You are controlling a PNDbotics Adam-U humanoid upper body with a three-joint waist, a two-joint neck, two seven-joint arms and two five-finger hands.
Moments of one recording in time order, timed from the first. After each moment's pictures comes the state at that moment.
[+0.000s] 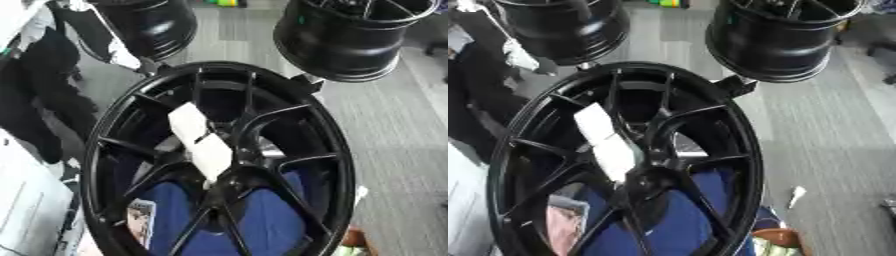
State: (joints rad) left arm -1.16 0.74 -0.54 -1.41 -0.34 -0.47 -0.64; right arm -0.14 -0.74 -0.04 -1.99 0.02 0.24 -0.65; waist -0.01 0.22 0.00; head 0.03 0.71
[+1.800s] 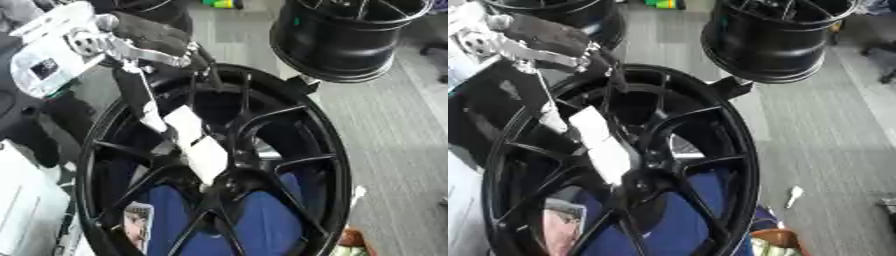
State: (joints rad) left arm -1.16 0.71 -0.78 -1.40 -0.30 -0.43 -0.68; right arm -0.14 -0.73 -0.03 -1.99 0.01 0.23 -0.66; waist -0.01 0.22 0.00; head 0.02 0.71
